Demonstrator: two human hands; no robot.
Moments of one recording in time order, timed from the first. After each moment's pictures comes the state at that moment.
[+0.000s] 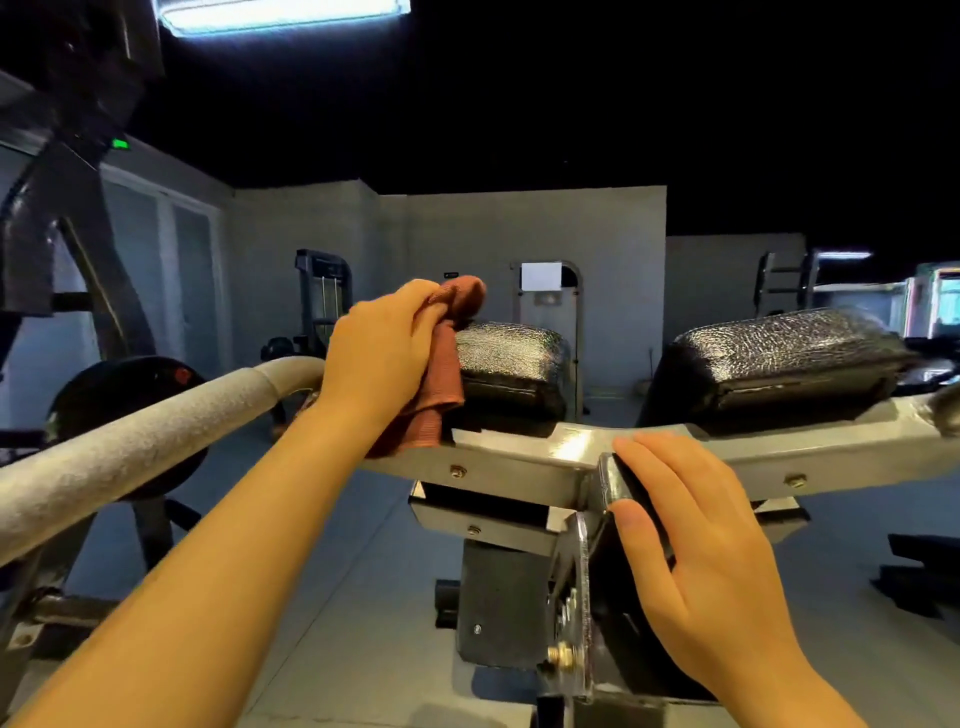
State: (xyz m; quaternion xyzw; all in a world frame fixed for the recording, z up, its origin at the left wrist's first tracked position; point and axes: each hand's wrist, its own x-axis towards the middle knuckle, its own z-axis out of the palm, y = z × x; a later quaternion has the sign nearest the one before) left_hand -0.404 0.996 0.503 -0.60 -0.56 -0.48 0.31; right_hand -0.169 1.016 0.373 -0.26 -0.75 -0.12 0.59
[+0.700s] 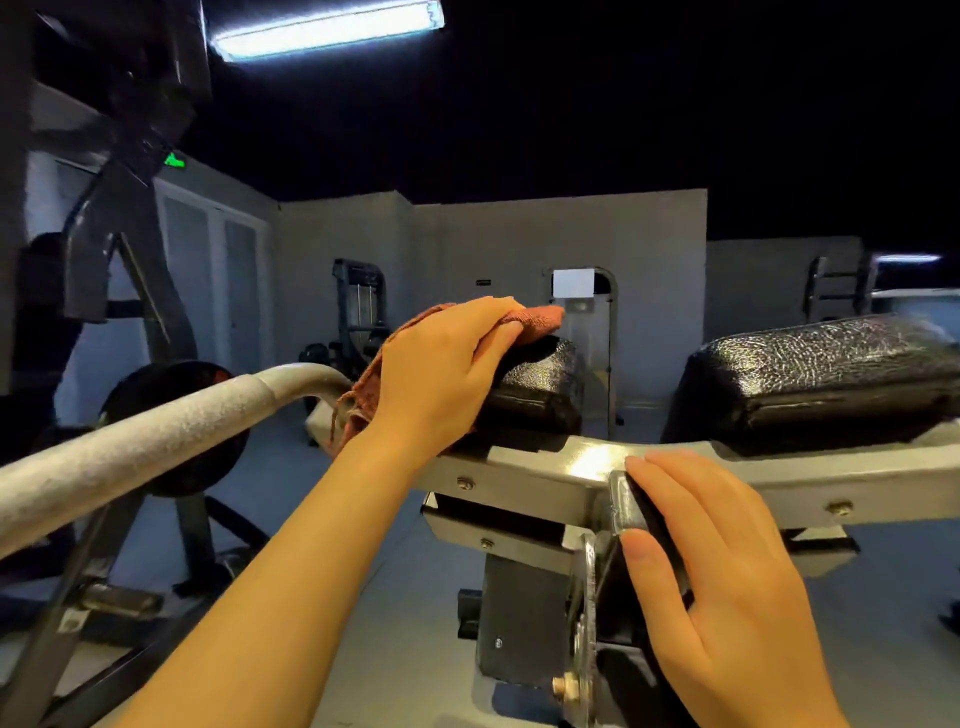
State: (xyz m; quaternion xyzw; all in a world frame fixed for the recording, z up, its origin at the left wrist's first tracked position) left_hand -0.377 1.007 0.491 -0.64 -0.47 -0.48 0.37; right_hand -0.171 1.022 0.372 -0.23 -0.74 -0.15 0.61
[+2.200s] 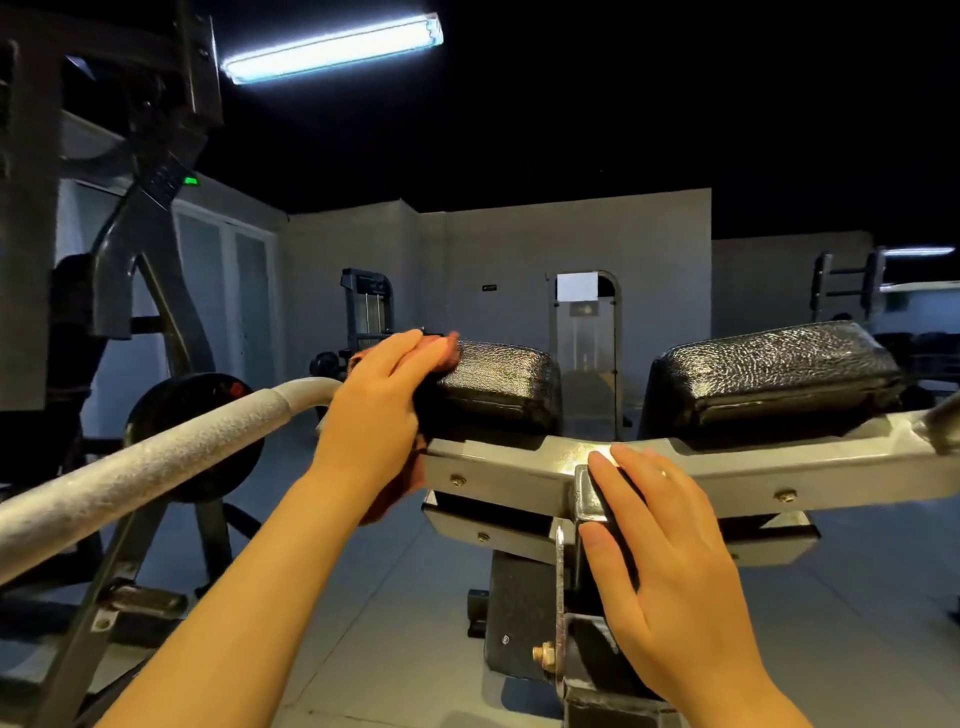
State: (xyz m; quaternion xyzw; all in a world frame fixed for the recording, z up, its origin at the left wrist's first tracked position) left_hand -0.404 0.978 0.465 -0.60 -0.58 -0.41 0.38; right_hand -0.168 1.021 0.363 -0.24 -0.74 -0.13 0.61
